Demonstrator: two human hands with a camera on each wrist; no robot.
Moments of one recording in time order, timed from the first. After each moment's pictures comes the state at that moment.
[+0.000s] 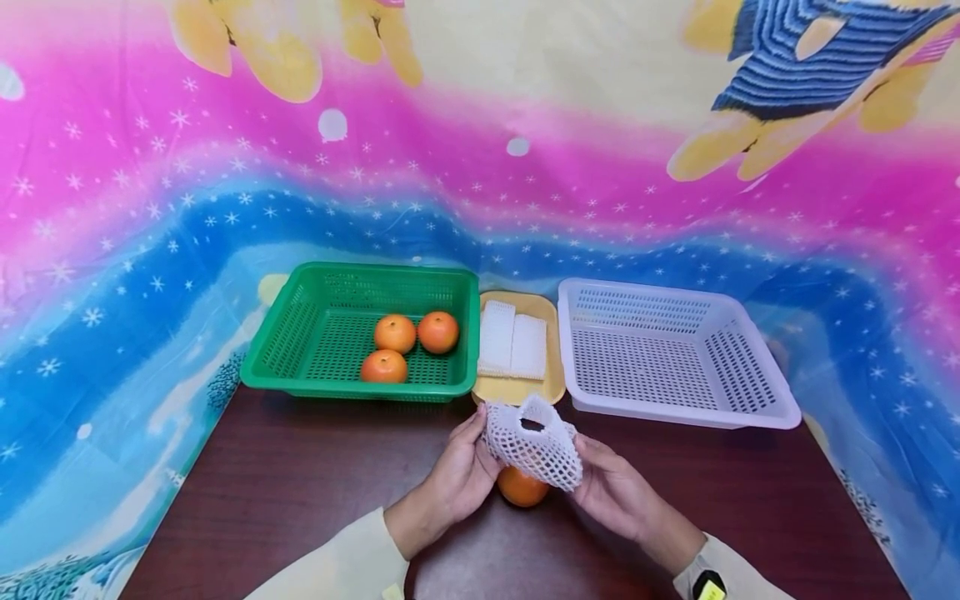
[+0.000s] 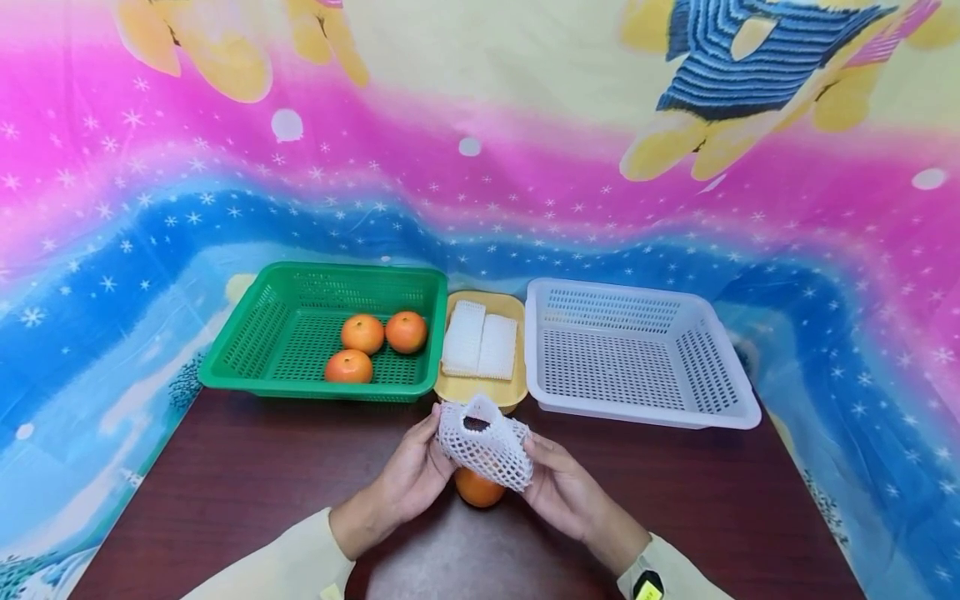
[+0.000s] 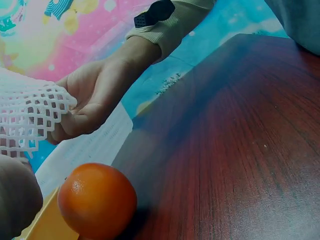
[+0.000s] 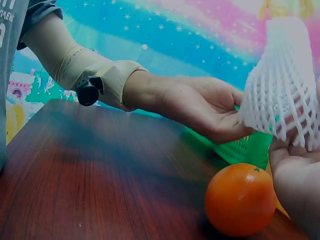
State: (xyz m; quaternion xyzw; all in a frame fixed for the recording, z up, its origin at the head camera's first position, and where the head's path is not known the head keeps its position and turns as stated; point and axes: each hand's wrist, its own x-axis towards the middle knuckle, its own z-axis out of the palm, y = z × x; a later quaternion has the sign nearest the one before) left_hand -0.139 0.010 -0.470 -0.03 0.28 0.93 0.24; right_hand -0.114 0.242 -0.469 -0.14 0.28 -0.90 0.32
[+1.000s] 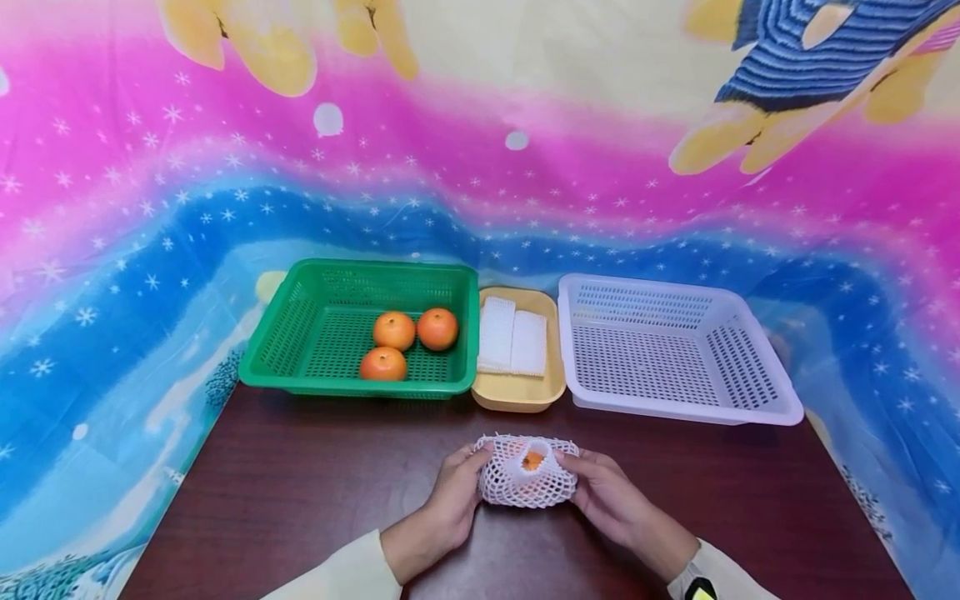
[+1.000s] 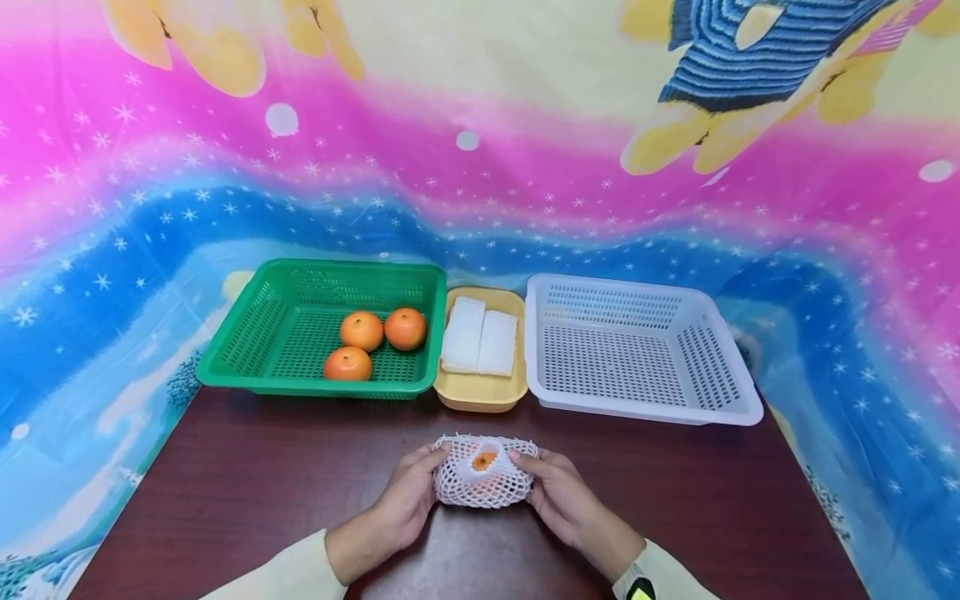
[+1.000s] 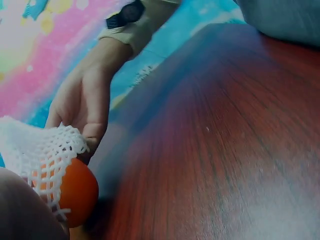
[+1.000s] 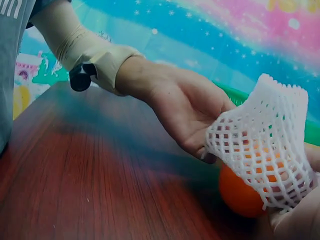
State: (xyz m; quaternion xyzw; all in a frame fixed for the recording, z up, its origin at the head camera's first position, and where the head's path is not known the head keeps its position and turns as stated) left_hand -0.116 0.010 -0.508 -0.10 0.54 0.81 0.19; right_hand -0.109 0.234 -0.487 0.11 0.54 -0.80 0.24
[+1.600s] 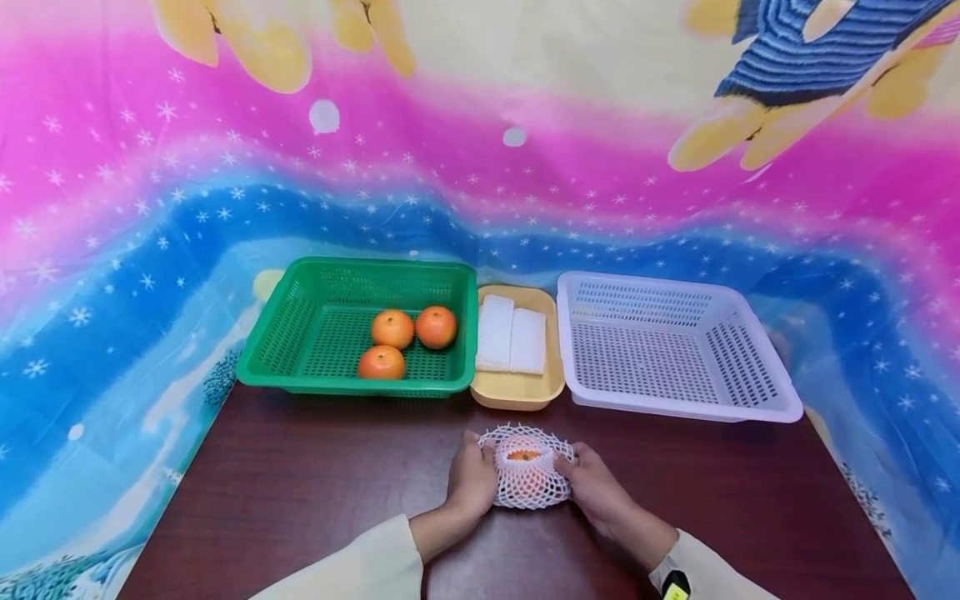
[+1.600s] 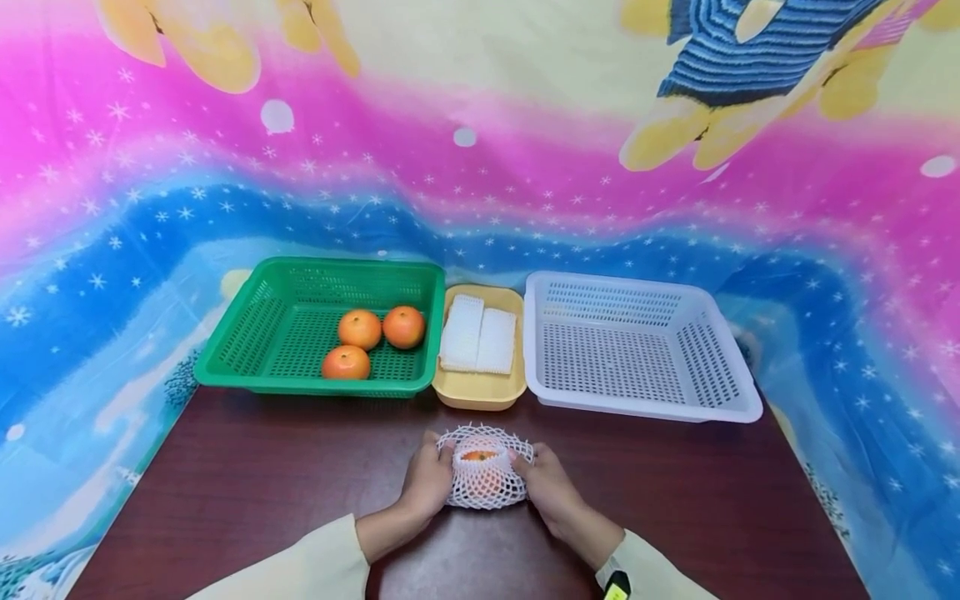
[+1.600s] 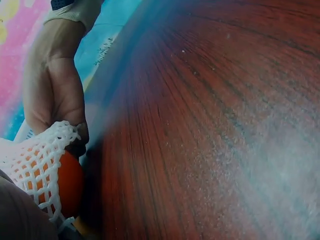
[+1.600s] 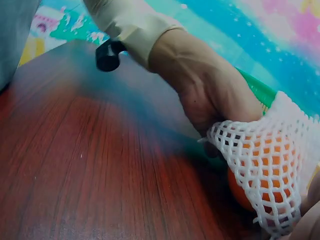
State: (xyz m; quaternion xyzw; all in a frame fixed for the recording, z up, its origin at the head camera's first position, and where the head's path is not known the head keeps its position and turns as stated) left_hand -0.125 0.034 -0.515 -0.07 0.83 0.56 0.04; right_hand -0.115 0.216 -0.505 0.16 0.71 -0.66 0.17
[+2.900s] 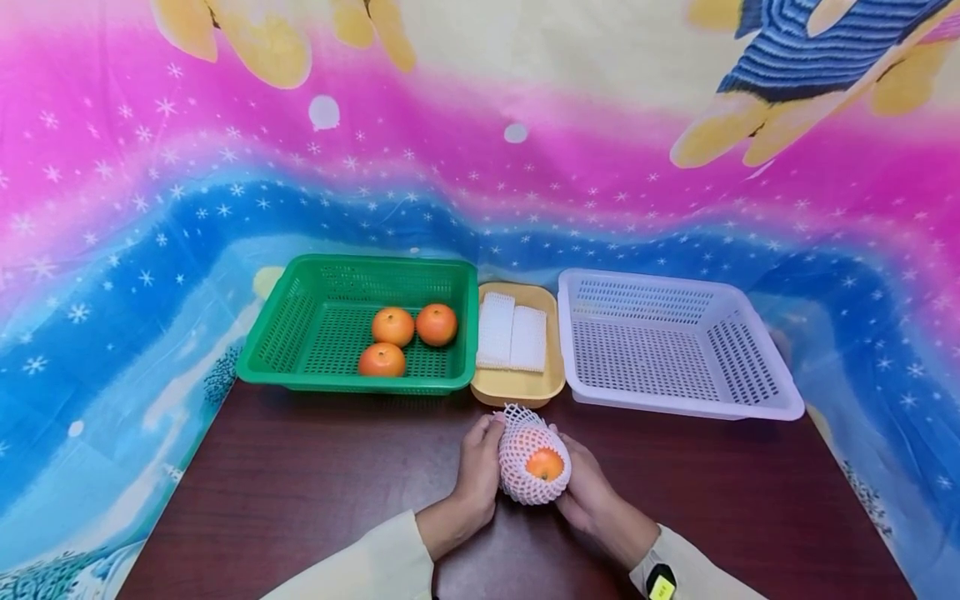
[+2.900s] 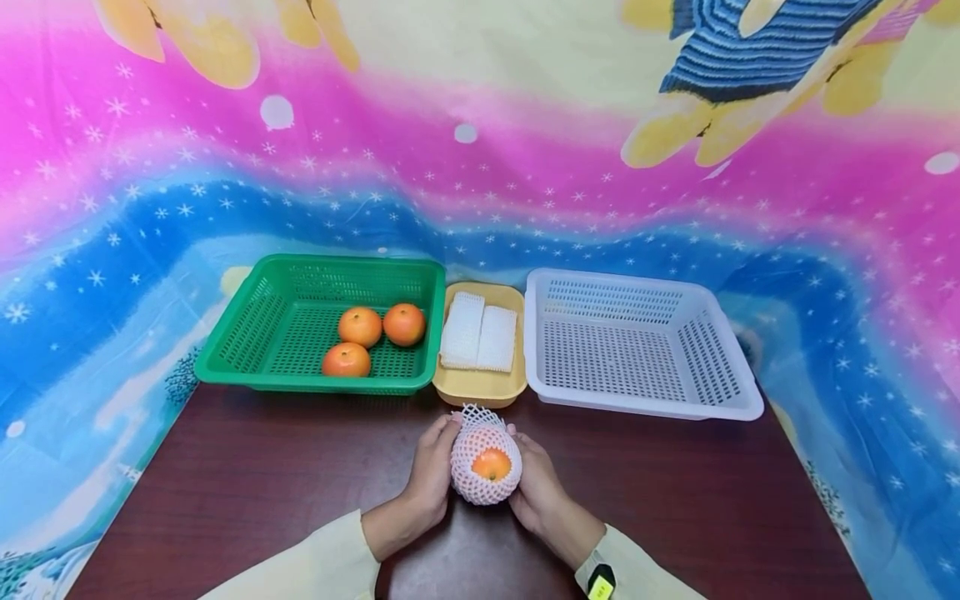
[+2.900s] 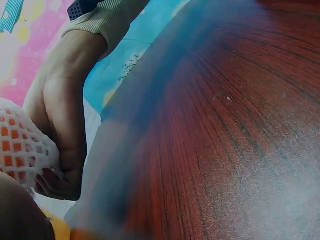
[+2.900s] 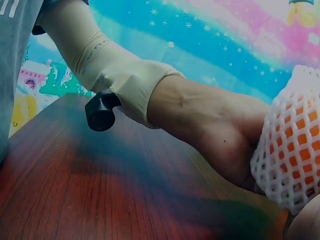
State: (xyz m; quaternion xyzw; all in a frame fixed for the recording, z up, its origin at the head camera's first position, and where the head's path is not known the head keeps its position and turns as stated) left_hand -0.130 0.050 -0.498 -0.10 0.60 0.79 0.03; right_hand -0.115 0.187 -0.492 0.16 0.57 -0.79 0.13
